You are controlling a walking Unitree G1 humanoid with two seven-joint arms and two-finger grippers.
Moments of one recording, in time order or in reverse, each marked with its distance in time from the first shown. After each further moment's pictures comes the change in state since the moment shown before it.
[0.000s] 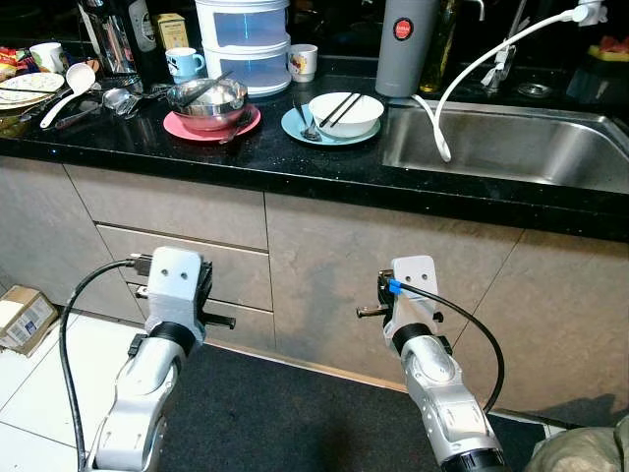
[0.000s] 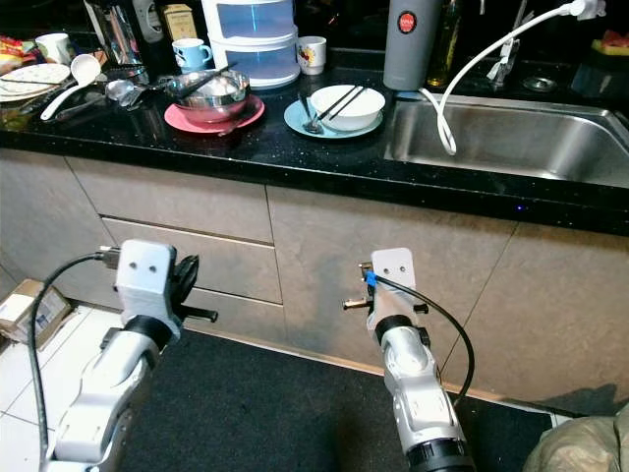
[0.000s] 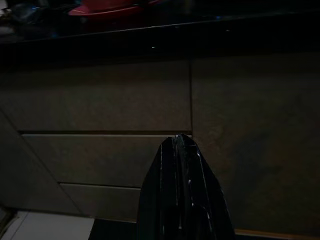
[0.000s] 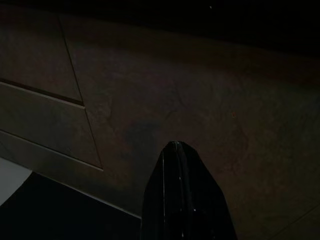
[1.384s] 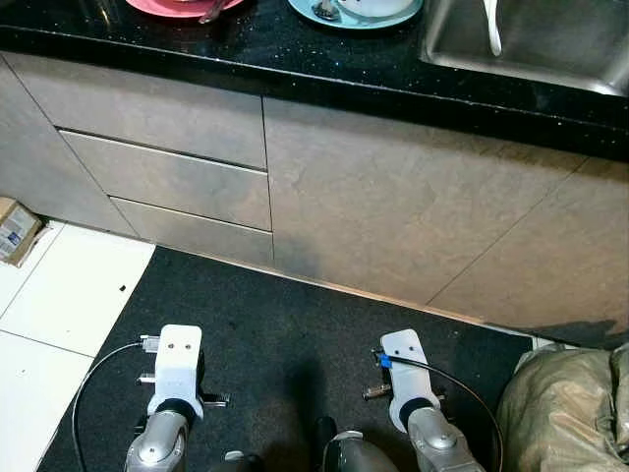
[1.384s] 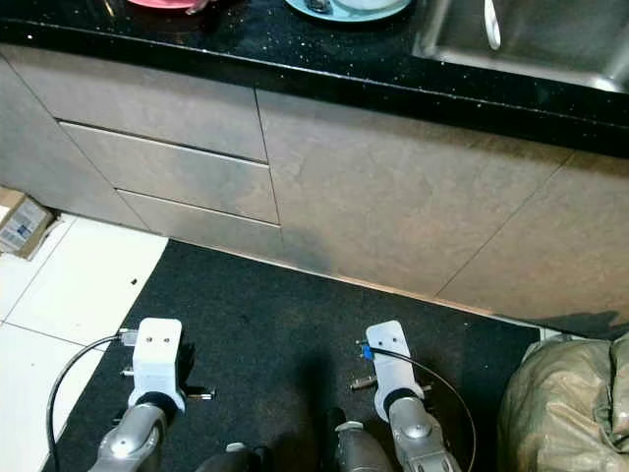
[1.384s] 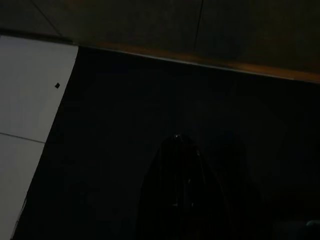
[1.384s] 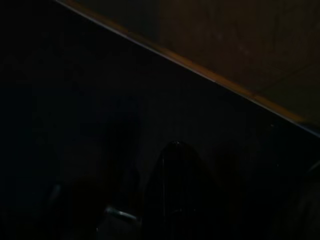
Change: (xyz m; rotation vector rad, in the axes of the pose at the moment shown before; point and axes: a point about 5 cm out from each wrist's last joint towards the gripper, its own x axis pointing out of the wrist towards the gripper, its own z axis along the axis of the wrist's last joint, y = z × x) left arm -0.046 -0.011 -0.094 -0.030 0.358 0.080; right arm -0.040 -0.002 -0.098 -0.106 0.334 0.046
